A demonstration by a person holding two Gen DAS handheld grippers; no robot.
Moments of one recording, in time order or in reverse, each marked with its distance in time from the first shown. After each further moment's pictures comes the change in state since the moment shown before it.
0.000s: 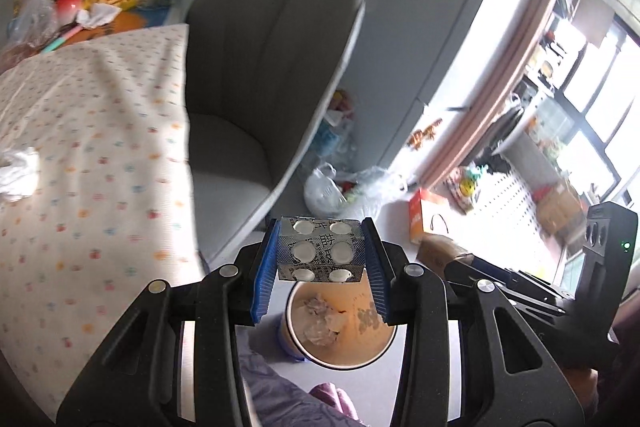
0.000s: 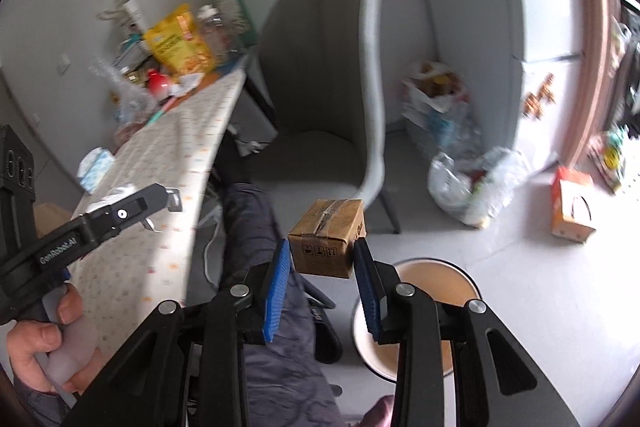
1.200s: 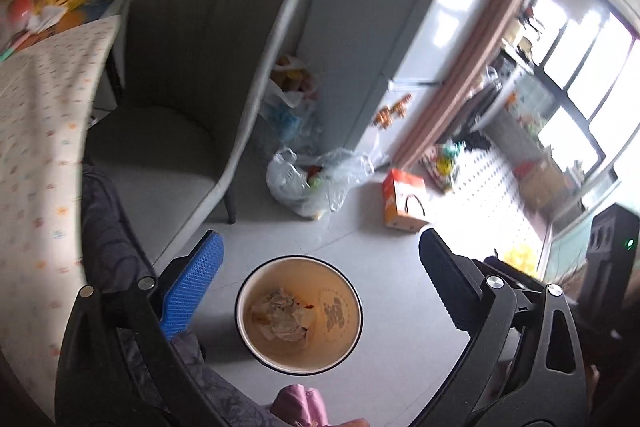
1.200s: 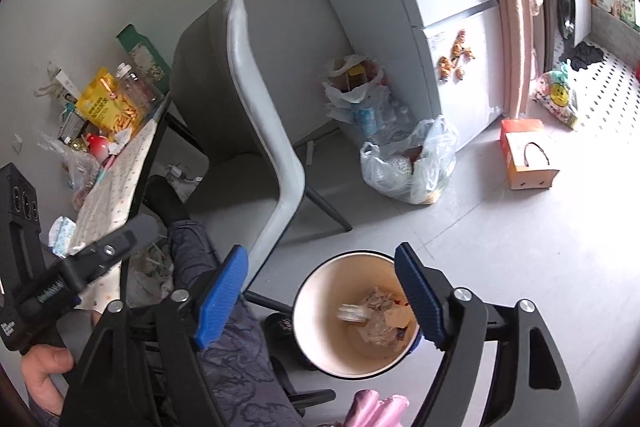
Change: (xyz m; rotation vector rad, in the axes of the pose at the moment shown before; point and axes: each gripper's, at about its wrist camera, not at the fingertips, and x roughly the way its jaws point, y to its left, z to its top) left arm 0.036 -0.057 0.003 0.028 0.040 -0.072; right arm -0.026 -0.110 -0.011 0.222 -0.058 -0.091
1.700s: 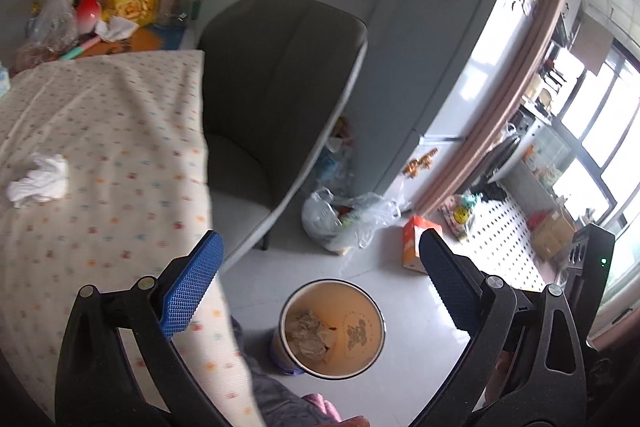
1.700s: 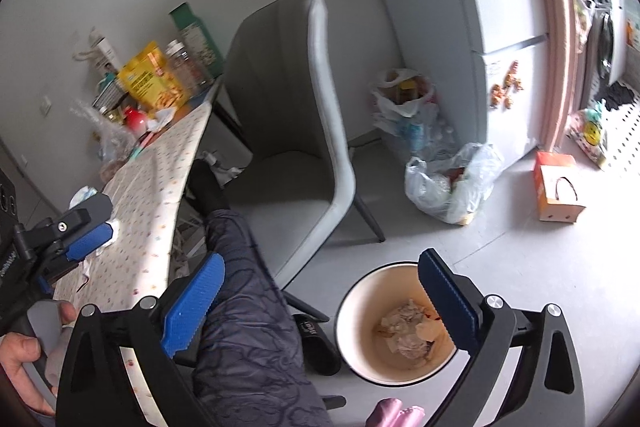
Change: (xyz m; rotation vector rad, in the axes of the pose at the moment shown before) left arm -0.101 0.059 -0.003 -0.085 -0.161 0.081; right arm -0.005 0.089 -0.008 -0.141 -0.014 0.084
